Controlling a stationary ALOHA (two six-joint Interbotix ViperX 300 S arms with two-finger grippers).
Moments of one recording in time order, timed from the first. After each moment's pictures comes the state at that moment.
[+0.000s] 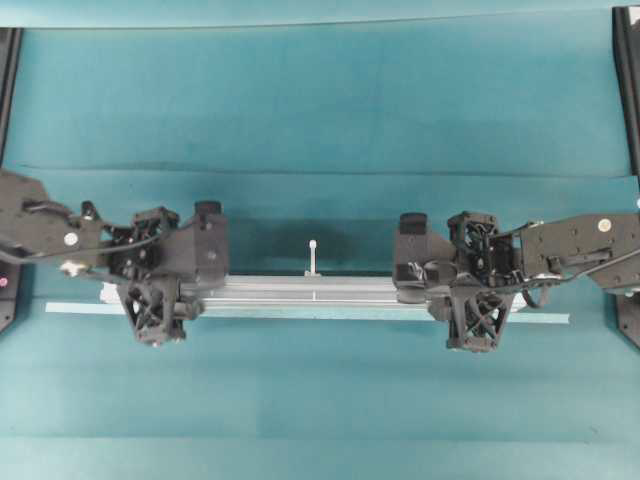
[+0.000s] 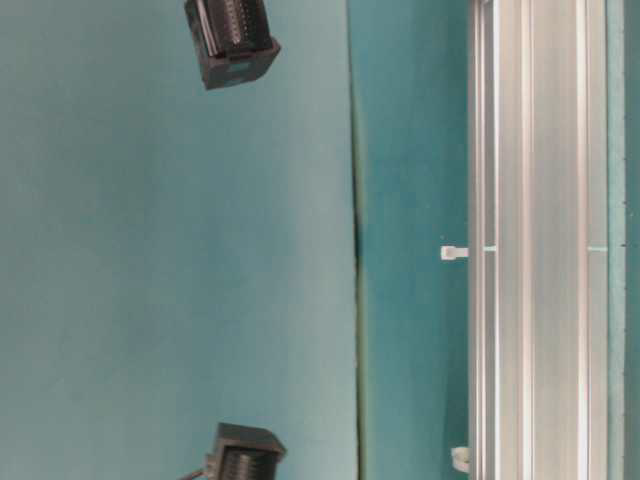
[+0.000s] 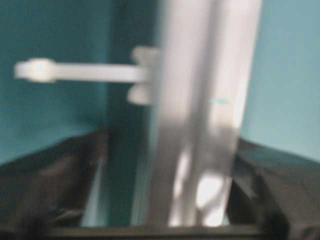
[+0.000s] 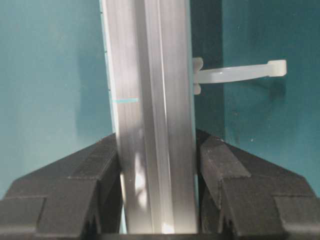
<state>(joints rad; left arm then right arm) 0.02 -0.05 0.89 0.03 0.29 -0.14 0.01 -0.03 0.82 0.01 0.49 0.09</state>
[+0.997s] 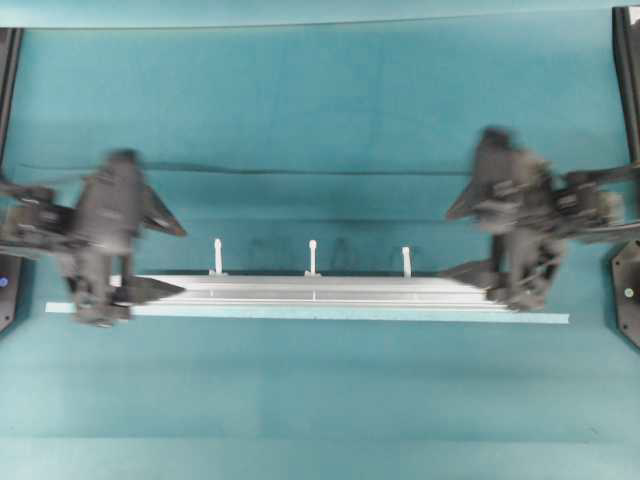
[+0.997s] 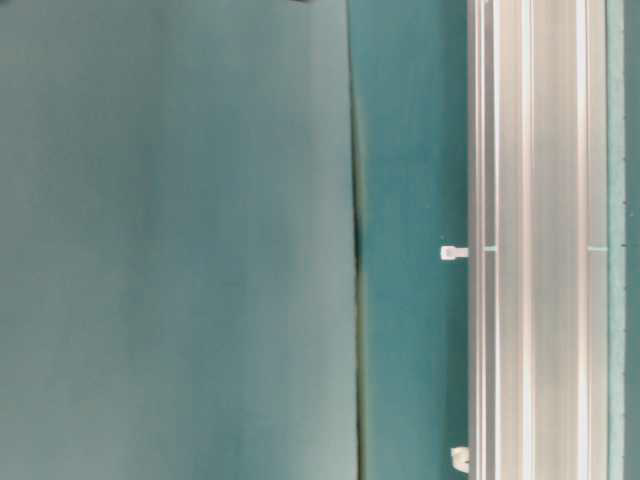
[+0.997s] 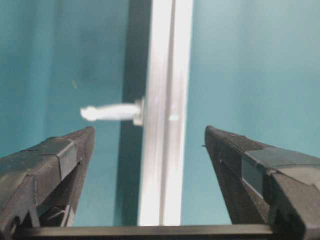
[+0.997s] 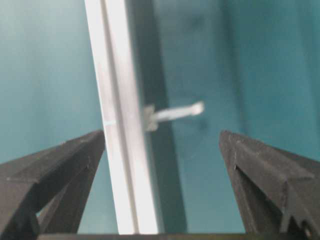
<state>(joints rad) 0.02 -0.55 0.93 0.03 0.36 -0.08 -0.08 -0.47 0.83 0.00 0.52 0.10</state>
